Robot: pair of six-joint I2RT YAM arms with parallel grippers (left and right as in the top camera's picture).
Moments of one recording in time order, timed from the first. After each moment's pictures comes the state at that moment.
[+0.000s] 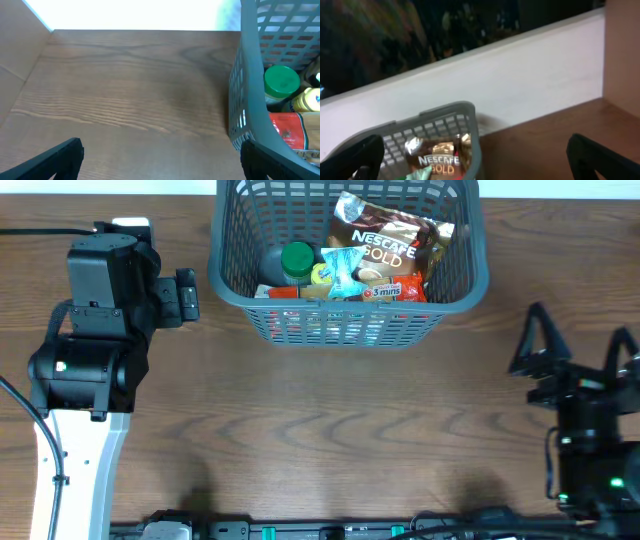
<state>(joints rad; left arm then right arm) -0.09 1.24 1.47 -0.91 -0.21 -0.04 0.15 0.54 0.99 -0.42 0.26 0.31</state>
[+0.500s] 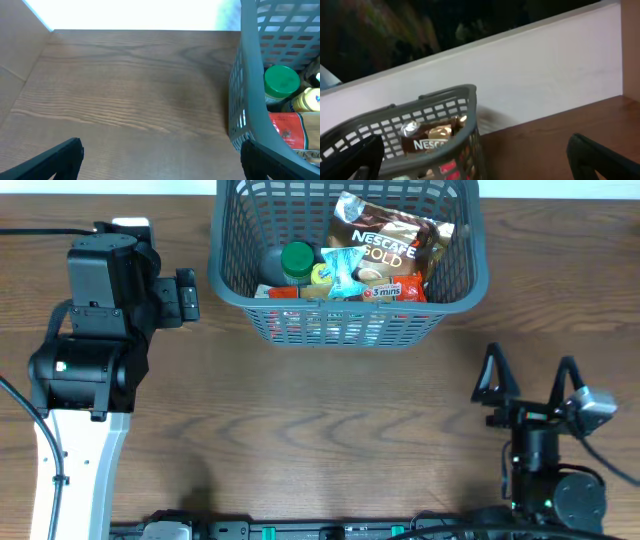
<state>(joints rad) -0.09 1.24 1.47 -0.91 -0.21 -0.04 0.15 0.21 0.43 -0.07 0.22 0.29</state>
